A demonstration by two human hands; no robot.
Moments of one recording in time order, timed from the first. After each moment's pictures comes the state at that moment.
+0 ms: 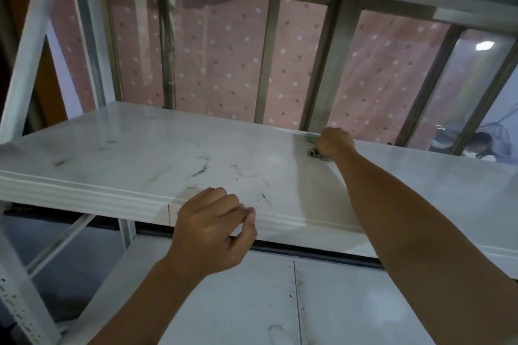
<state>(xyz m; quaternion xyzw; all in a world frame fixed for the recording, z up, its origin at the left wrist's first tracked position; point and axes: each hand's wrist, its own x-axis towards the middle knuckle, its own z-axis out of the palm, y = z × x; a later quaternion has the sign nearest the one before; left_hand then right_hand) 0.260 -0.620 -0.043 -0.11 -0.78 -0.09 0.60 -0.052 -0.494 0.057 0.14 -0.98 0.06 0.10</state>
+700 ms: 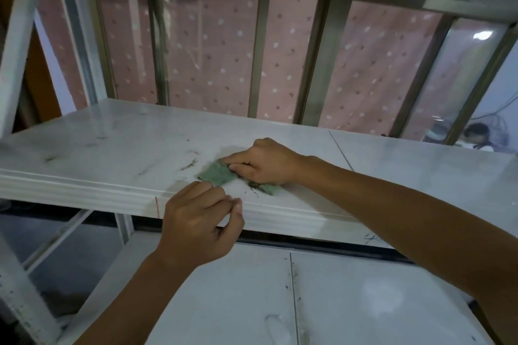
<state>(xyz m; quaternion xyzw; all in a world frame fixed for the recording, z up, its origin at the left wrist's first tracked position) 0.263 -0.613 -0.043 -0.10 -0.78 -0.06 0.61 0.079 -0.523 0.043 0.70 -0.70 0.08 0.14</state>
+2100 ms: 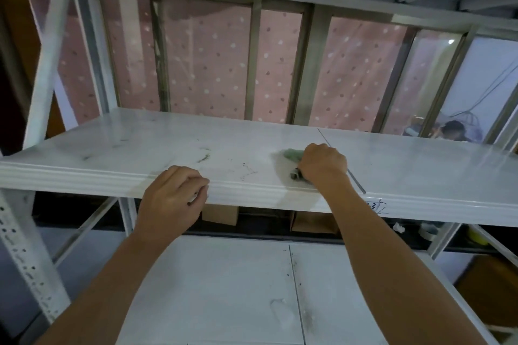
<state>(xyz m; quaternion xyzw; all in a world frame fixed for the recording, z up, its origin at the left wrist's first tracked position) 0.318 -0.673 -0.046 -0.08 -0.81 -0.02 0.58 0.146 -0.443 0.055 0.15 -0.98 0.01 0.16</state>
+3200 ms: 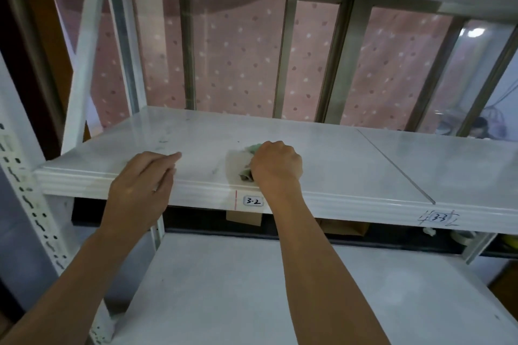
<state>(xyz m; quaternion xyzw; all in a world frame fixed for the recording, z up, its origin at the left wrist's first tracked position) 0.363 -0.807 -0.038 -0.01 -0.81 0.05 0.59 0.216 -0.618 0.042 0.22 -0.96 0.07 0.15</state>
